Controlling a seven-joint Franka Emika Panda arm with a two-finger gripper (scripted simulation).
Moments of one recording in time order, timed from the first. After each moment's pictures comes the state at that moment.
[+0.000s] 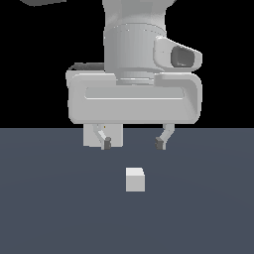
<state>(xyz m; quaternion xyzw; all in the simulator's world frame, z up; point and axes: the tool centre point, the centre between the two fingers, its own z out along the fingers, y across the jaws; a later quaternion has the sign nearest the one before) -0.079 -0.011 0.071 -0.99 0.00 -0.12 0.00</state>
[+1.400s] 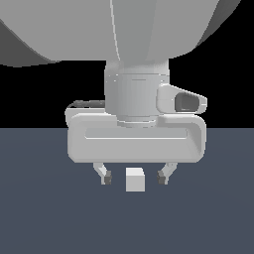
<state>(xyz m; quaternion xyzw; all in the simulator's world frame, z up) -0.084 -0.013 0.014 -0.99 0.00 -0.13 0.00</state>
